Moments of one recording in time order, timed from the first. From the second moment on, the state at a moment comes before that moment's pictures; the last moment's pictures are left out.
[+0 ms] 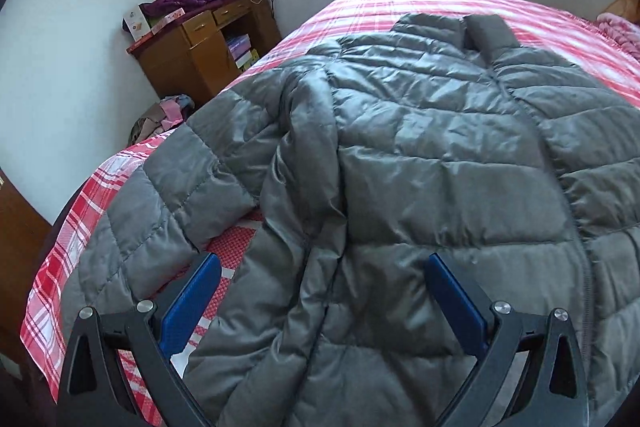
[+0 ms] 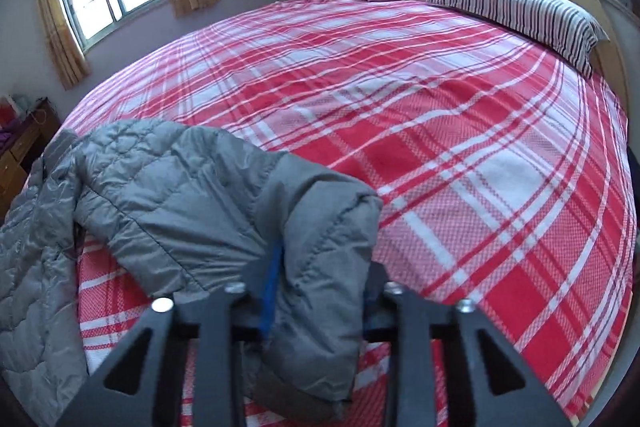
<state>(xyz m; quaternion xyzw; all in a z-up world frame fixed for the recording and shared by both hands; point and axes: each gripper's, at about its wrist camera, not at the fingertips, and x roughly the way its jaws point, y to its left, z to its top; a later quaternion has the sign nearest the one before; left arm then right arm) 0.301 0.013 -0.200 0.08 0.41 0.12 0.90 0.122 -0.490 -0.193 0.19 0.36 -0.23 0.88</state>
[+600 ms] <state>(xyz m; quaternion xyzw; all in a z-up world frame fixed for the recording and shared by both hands) 0.304 0.041 -0.154 0.04 0.41 0.06 0.91 0.194 -0.415 -0.080 0.04 0.28 -0.19 0.94</state>
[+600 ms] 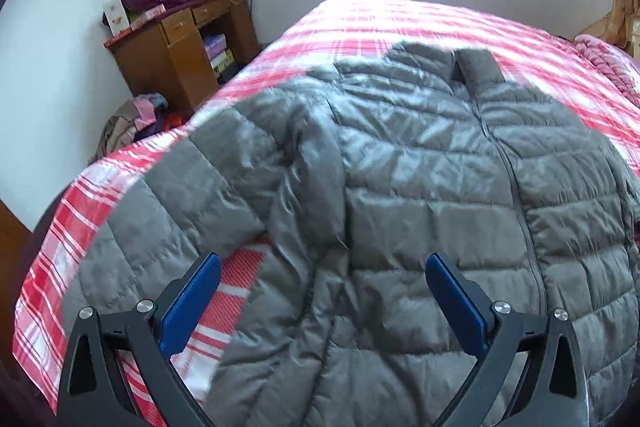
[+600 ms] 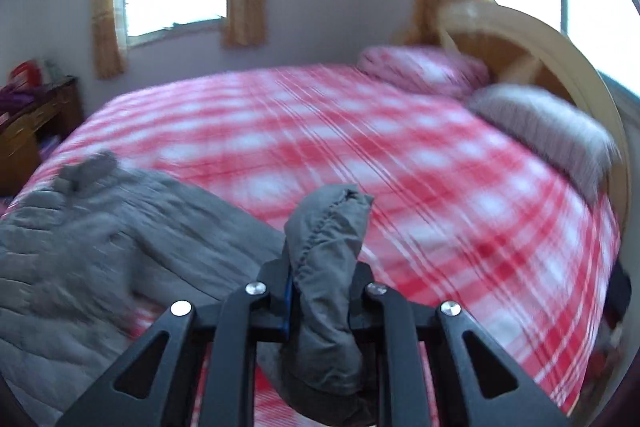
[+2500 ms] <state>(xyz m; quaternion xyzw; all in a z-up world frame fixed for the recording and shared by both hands) 0.359 -0.104 -0.131 0.04 0.41 -0.09 0.91 0.213 -0.324 -0.222 -0.05 0.35 -0.17 0.92</state>
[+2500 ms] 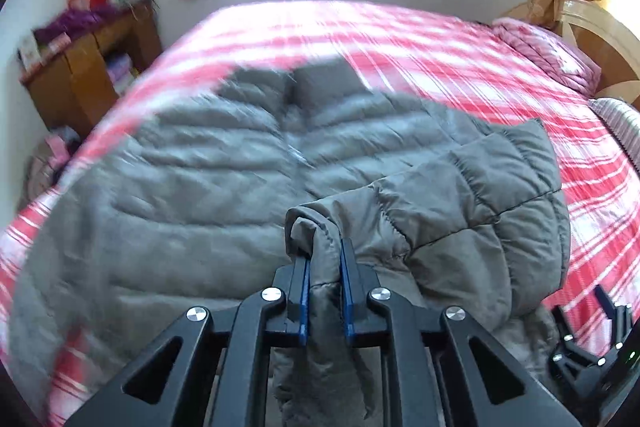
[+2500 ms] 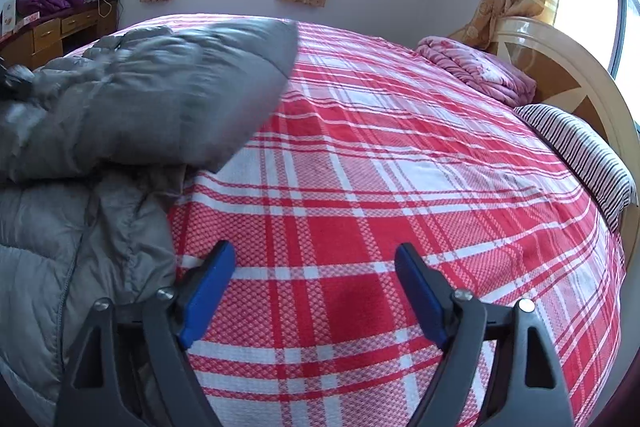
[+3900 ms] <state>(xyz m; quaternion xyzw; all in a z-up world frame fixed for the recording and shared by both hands) 0.416 -0.048 -0.211 0.08 0.39 0.12 0.91 0.354 -0.250 -0.166 -0.01 0.33 0.01 0.94</state>
